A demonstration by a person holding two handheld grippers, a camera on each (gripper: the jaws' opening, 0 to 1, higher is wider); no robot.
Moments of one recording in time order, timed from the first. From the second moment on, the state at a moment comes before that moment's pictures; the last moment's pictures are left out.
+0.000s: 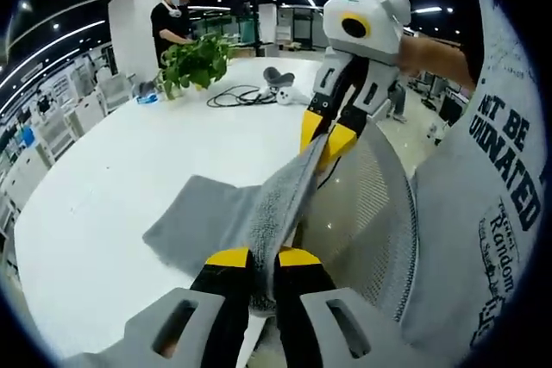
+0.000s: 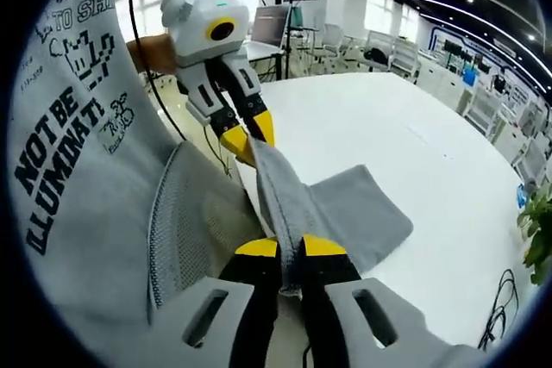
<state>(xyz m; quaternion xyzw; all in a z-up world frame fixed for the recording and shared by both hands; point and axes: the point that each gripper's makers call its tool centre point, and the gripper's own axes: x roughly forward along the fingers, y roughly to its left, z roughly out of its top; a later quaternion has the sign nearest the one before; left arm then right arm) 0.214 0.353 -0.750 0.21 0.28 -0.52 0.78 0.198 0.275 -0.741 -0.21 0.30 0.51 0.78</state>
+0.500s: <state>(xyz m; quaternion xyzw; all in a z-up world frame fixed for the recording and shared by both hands) 0.267 0.350 -0.745 0.23 0.26 -0.51 0.79 0.254 0.274 -0.729 -0.18 0.27 0.48 0.81</state>
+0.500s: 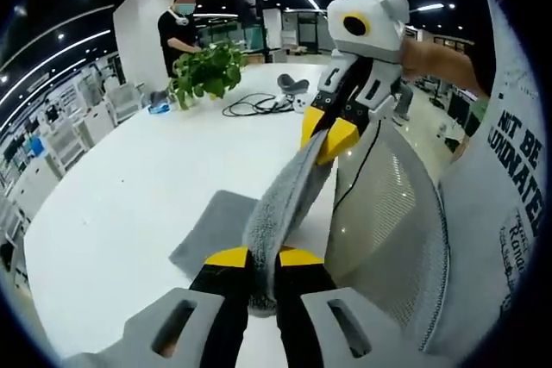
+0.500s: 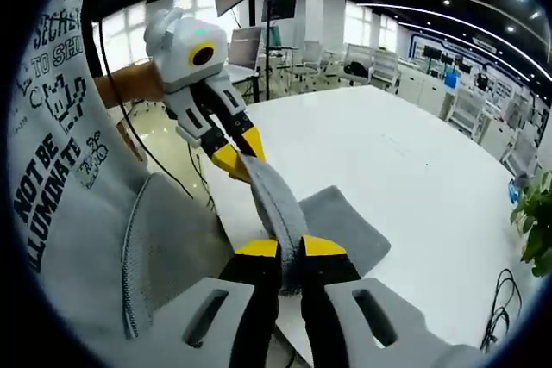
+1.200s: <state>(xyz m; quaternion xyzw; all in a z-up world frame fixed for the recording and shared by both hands) 0.342 0.344 -0.805 0.23 0.30 -0.55 0.75 0.337 0.268 -0.782 -0.17 0.32 0.49 0.79</state>
